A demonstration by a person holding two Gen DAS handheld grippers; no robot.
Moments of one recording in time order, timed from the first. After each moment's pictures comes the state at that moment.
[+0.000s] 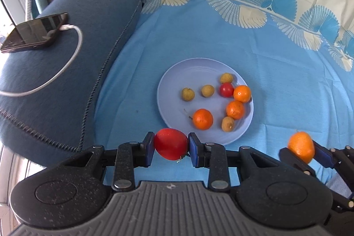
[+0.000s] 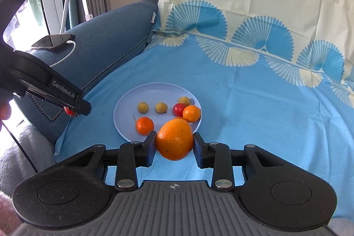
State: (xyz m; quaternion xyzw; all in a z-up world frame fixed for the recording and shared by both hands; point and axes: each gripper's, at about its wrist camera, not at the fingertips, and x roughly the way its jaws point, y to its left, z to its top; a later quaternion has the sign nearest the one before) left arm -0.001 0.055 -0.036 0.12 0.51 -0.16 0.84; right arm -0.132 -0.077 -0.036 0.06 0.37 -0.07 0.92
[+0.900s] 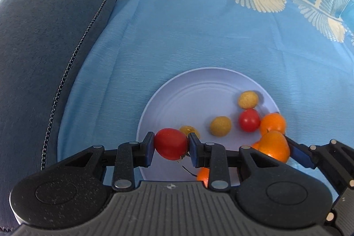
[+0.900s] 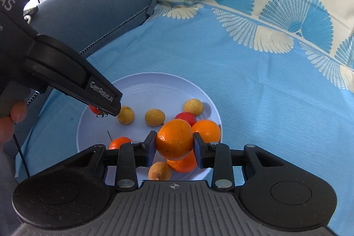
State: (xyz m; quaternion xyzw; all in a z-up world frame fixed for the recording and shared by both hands) left arm 0.116 -0.007 -0.121 0.16 0.54 -0.17 0.81; right arm 0.002 -0.101 -0.120 0.05 0.43 -0.03 0.90
